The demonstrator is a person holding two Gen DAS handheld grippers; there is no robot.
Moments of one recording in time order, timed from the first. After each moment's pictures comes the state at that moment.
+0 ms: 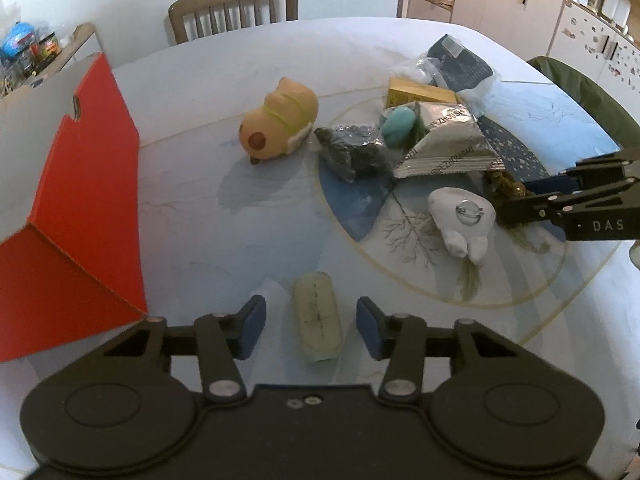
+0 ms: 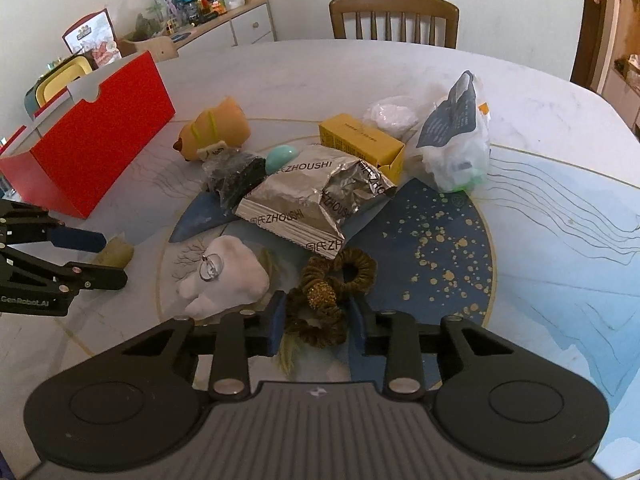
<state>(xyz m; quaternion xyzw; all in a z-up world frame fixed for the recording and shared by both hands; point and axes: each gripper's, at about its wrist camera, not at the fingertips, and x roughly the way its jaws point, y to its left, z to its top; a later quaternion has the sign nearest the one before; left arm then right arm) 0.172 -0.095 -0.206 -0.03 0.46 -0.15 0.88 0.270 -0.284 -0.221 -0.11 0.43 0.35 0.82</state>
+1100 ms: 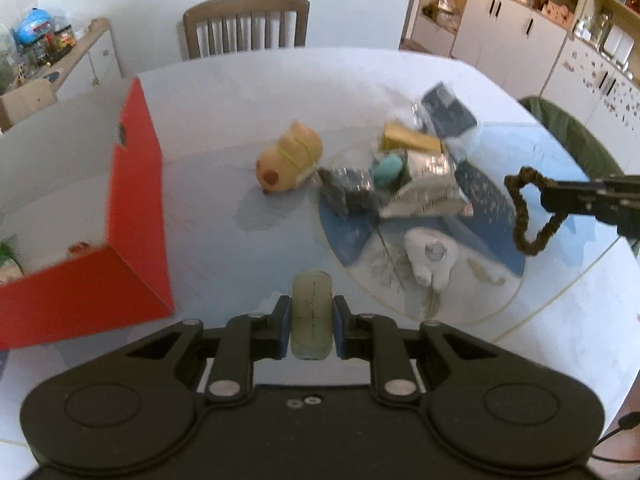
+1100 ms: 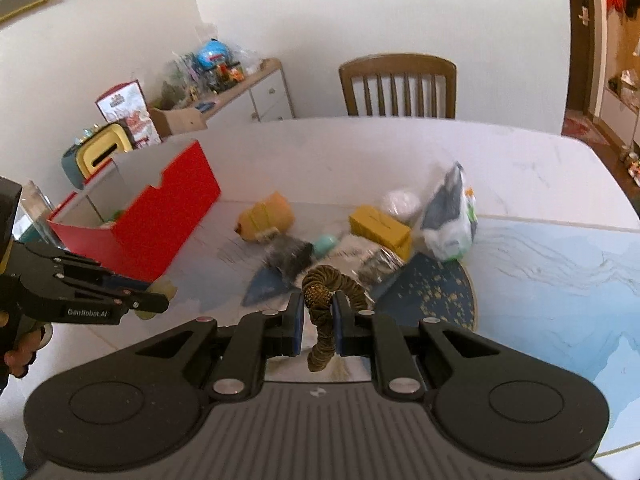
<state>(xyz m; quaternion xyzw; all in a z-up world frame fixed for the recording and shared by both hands) 0.157 -0.066 -0.154 -0.08 0.44 -0.15 0.88 0.230 -0.305 -0.127 -0.05 0.37 0.37 0.85</state>
